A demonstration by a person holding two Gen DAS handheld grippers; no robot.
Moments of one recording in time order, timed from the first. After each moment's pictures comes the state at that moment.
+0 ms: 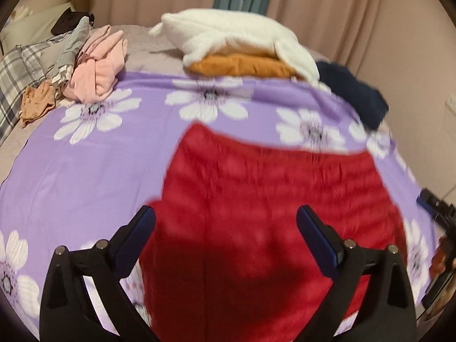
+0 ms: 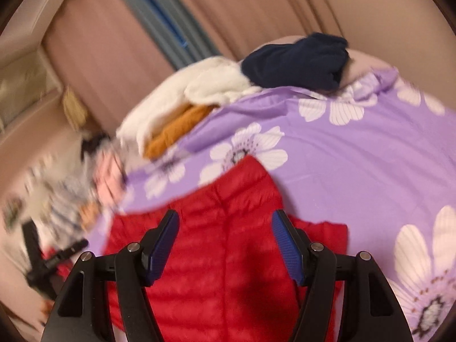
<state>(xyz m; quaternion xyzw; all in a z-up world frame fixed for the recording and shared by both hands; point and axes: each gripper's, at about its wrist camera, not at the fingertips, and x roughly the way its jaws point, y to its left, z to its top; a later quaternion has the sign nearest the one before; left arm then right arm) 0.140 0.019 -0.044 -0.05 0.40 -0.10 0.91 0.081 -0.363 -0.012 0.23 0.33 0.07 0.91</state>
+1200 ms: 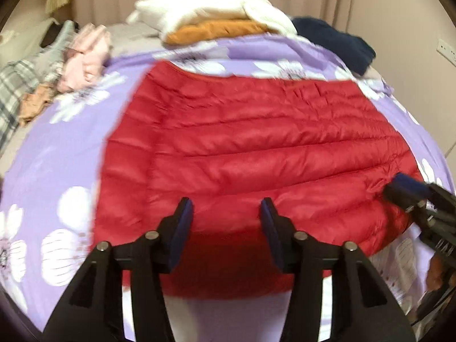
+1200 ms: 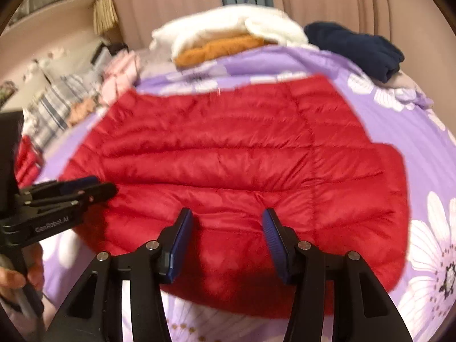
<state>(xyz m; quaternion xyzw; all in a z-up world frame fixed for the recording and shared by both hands) 0.070 -0.024 -0.089 0.02 0.41 -0.10 0.91 0.027 -0.257 -0.067 0.06 0.38 0.12 0.91</state>
